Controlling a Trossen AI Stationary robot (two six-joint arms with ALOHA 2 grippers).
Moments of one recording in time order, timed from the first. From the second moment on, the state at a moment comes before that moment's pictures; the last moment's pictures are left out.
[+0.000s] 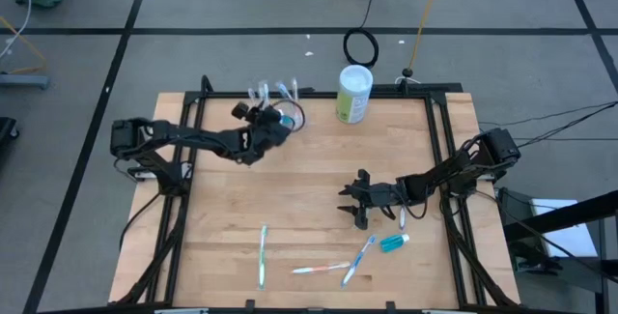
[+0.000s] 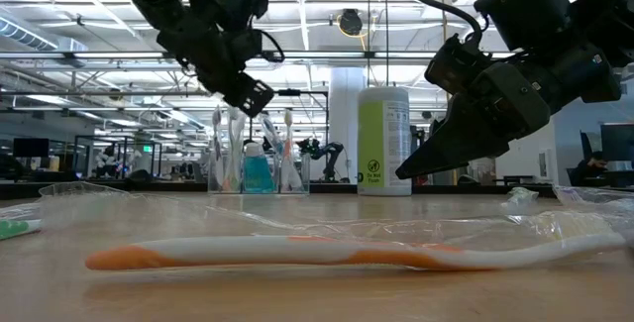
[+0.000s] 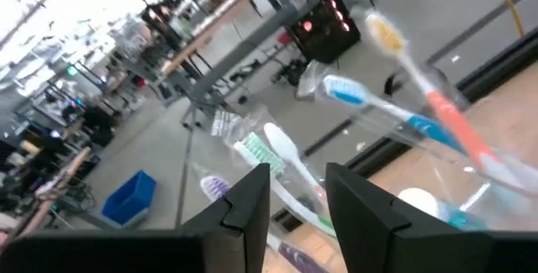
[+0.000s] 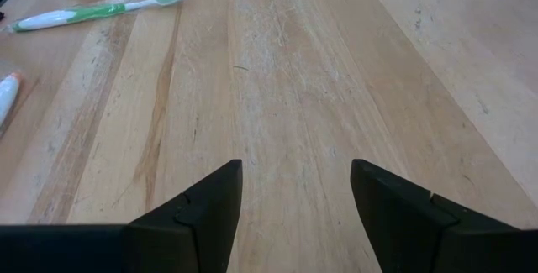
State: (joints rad) left arm 0.19 1.57 0.84 0.08 -1.19 -0.01; right arm 0.24 1.65 0.43 0.70 0.23 0.30
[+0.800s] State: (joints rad) left arm -0.14 1.57 0.84 0.08 -0.48 -0.37; right arm 0.24 1.65 0.43 0.70 0.23 0.30
